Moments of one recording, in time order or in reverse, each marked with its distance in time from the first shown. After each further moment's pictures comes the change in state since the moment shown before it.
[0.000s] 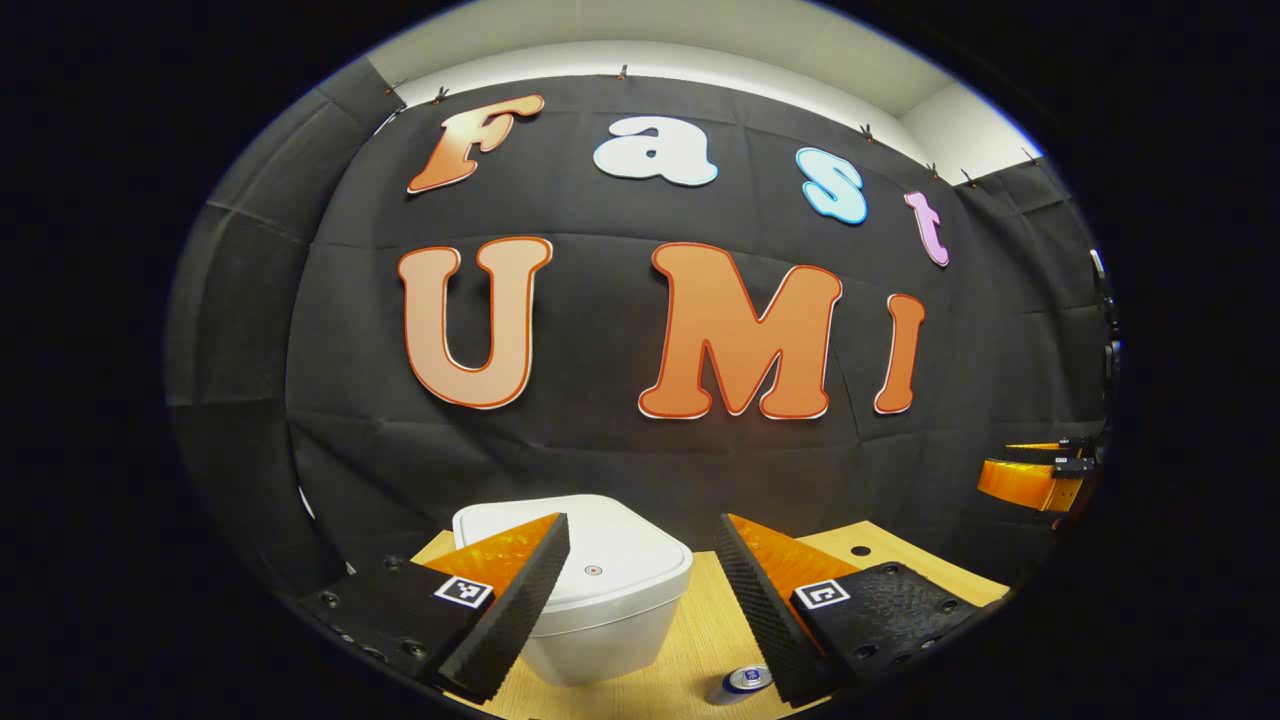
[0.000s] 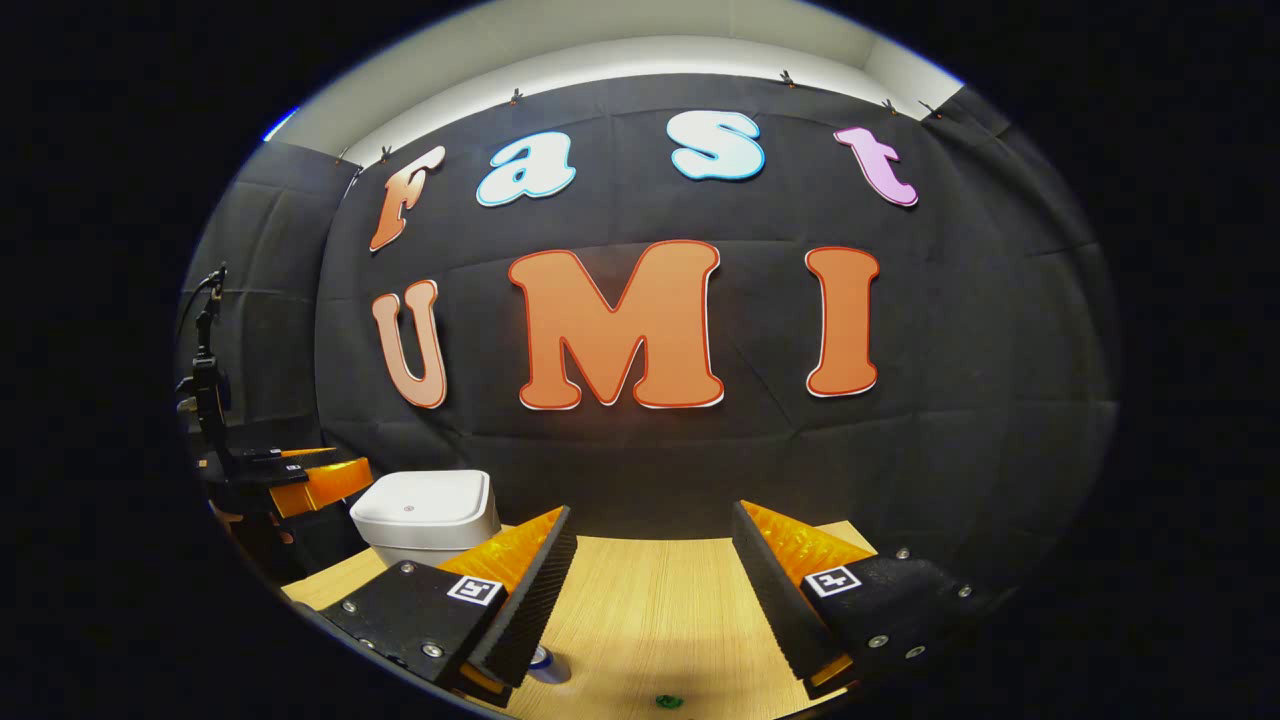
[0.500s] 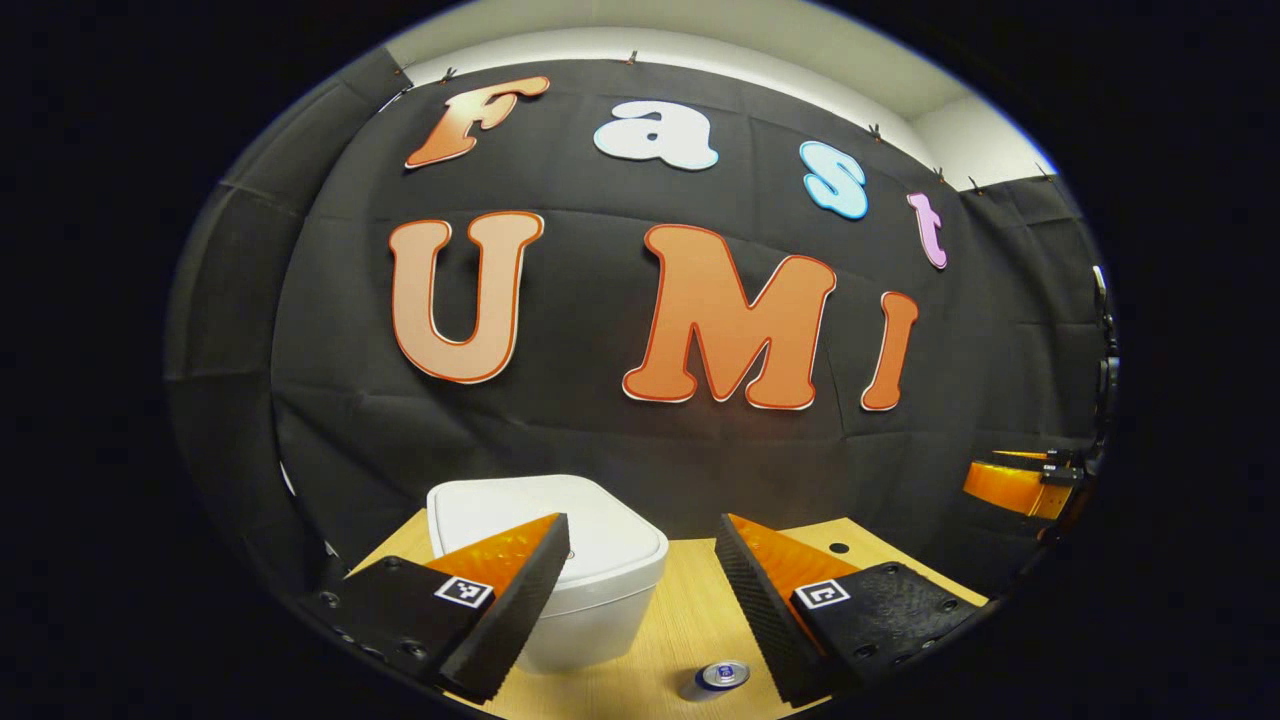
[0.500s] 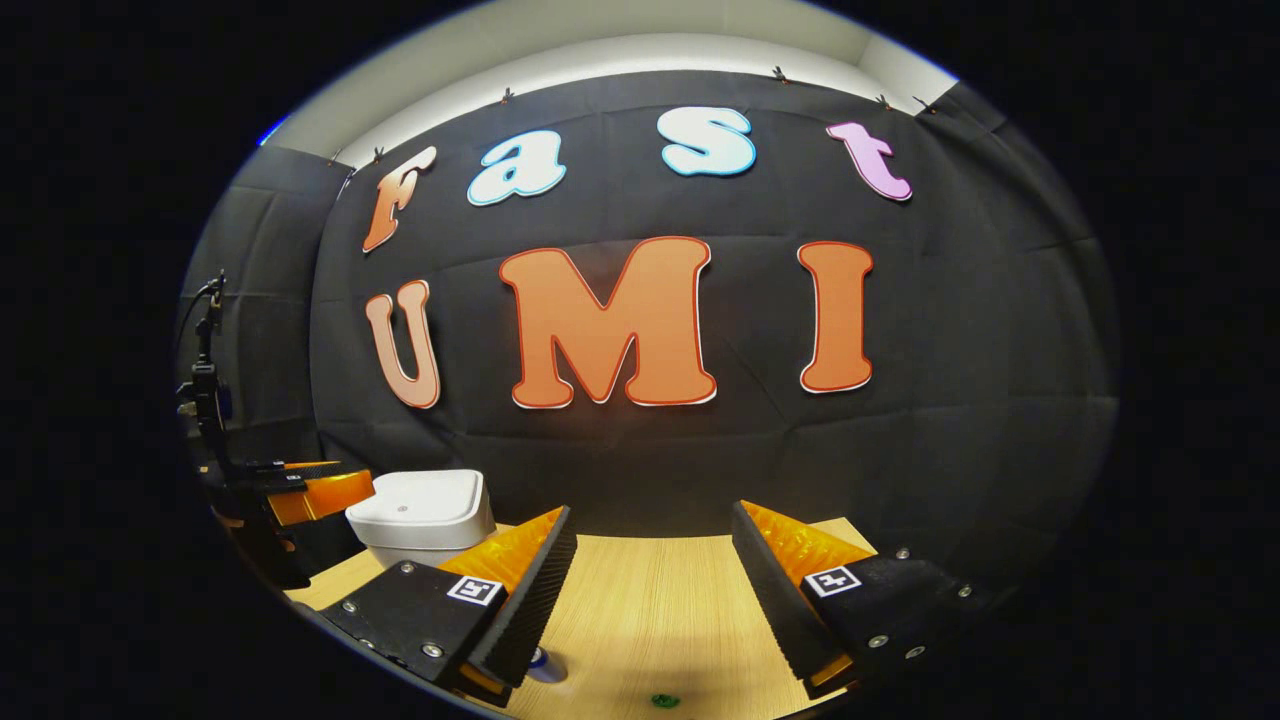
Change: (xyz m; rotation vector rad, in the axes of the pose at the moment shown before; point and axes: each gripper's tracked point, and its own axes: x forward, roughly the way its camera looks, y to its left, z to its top) left arm 0.004 -0.009 -0.014 -0.063 0.050 -0.019; right arm 0.002 -0.007 0.001 0.006 0.009 -0.005
